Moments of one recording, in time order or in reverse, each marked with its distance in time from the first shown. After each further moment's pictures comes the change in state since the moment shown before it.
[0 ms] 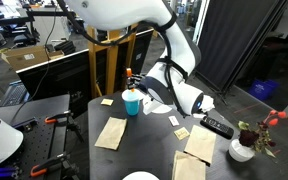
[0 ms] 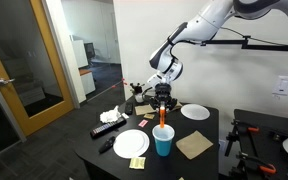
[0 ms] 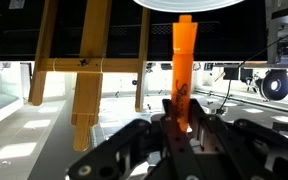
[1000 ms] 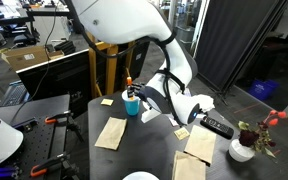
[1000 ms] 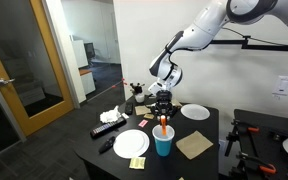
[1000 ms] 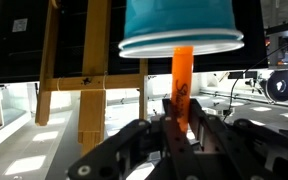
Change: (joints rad) arm 0.087 0.069 -0.102 0.028 0.029 0.012 0.002
